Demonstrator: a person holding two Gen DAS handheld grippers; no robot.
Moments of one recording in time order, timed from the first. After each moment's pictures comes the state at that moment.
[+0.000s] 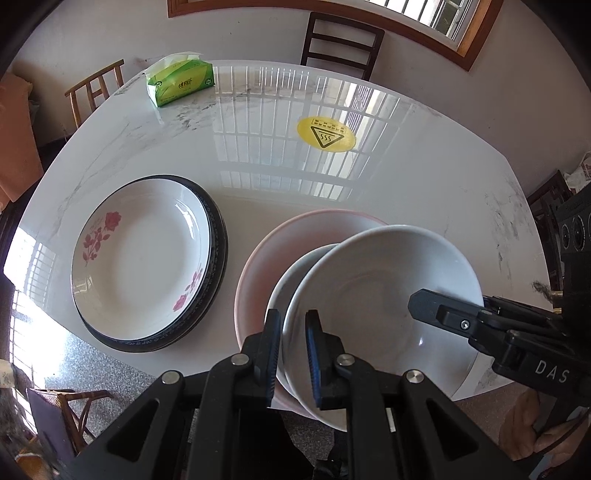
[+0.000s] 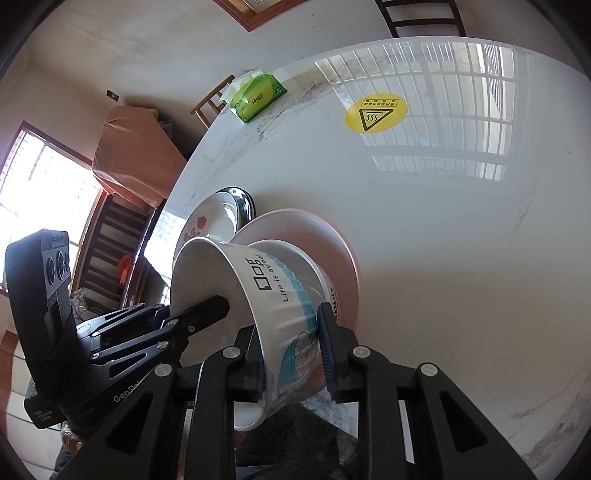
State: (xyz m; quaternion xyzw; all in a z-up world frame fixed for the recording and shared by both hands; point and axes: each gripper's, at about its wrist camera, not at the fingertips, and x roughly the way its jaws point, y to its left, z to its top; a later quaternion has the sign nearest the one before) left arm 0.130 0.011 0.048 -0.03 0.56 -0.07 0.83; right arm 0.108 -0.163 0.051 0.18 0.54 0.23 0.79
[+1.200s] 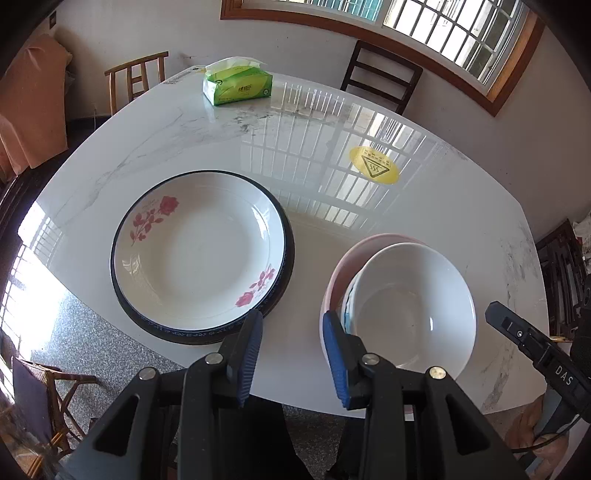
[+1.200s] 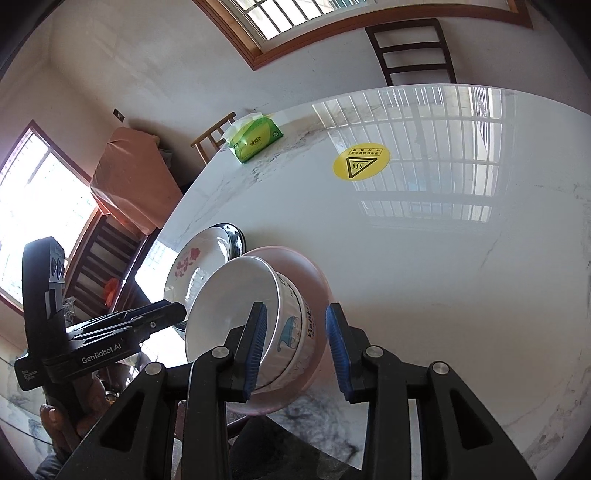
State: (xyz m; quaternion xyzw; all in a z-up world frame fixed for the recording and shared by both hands) left arm 0.113 0.079 0.050 -0.09 0.52 -0.02 0.85; right arm 0.088 -0.182 0.068 0.16 0.46 0.20 0.85
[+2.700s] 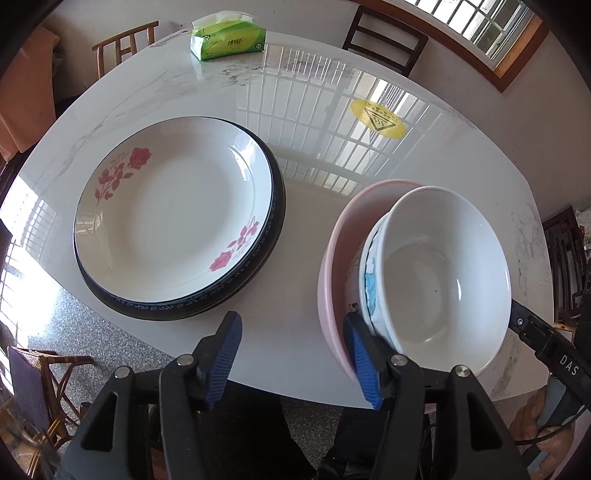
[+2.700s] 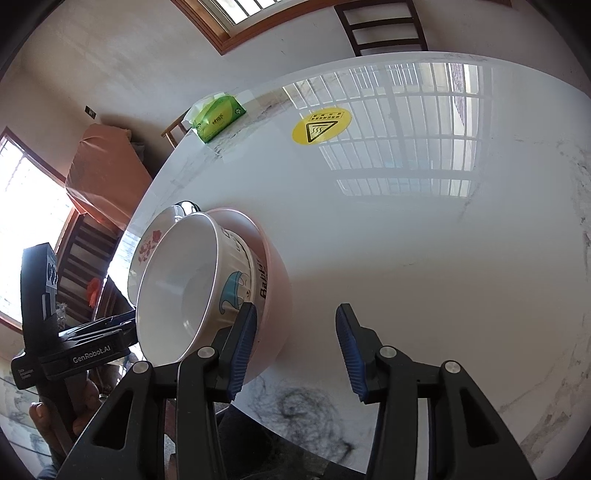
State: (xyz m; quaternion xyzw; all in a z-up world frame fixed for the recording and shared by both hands) left arm 0.120 0.063 0.003 -0.09 0.58 -0.04 0.81; right arm 0.092 -0.192 0.032 0.16 0.51 0.16 0.83
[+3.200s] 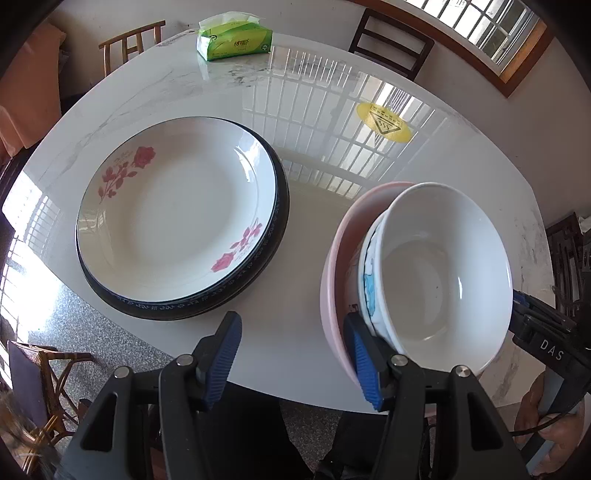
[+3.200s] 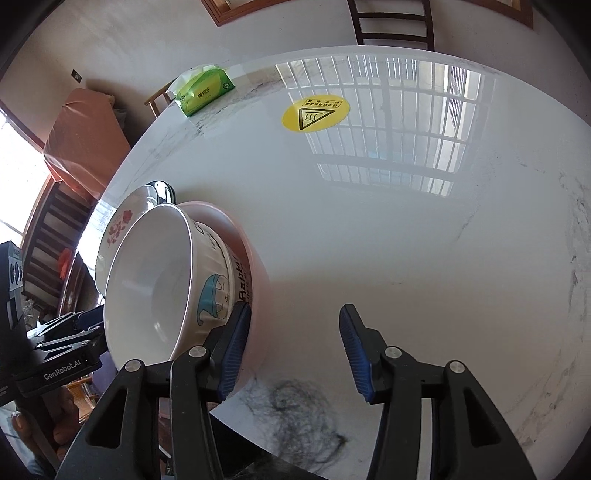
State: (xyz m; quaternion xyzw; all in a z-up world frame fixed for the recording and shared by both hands) left arm 0.124 0.062 0.003 -0.10 0.57 -0.03 0.81; right arm 0.120 -0.178 0.026 0.08 0.55 0.14 0.82
